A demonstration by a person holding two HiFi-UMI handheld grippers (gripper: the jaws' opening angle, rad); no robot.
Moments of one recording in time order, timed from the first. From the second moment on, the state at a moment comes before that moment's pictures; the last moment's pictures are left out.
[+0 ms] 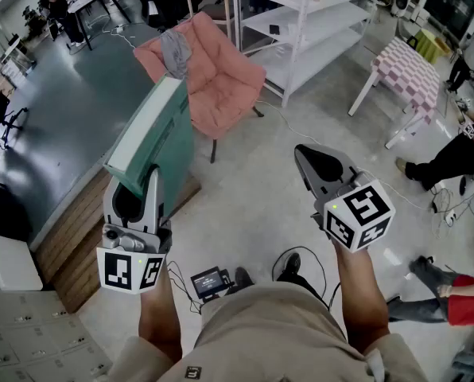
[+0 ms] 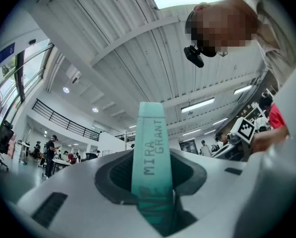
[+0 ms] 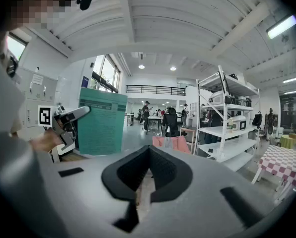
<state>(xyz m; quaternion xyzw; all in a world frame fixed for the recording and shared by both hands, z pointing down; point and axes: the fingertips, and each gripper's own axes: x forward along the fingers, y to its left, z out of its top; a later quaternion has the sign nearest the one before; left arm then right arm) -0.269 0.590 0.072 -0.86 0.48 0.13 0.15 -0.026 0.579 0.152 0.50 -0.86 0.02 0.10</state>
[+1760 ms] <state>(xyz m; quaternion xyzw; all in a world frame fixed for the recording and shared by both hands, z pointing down) -0.227 0.409 0.095 -0.83 0.53 0.10 0.14 0.022 0.357 0.183 0.43 -0.90 0.06 0.07</state>
